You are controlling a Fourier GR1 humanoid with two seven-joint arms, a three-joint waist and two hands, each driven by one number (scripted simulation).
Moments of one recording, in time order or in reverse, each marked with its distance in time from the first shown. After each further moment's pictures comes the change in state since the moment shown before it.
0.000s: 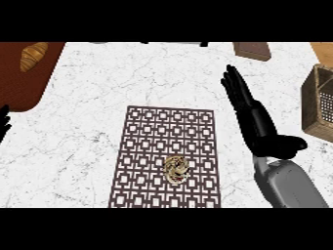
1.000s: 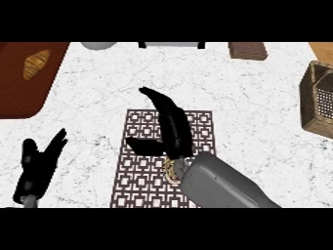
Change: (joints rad) left arm 0.090 -0.254 -0.114 -0.027 0.037 -0.002 0.005; right arm -0.364 0.170 0.485 0.359 0.423 -0.609 0.418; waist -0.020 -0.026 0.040
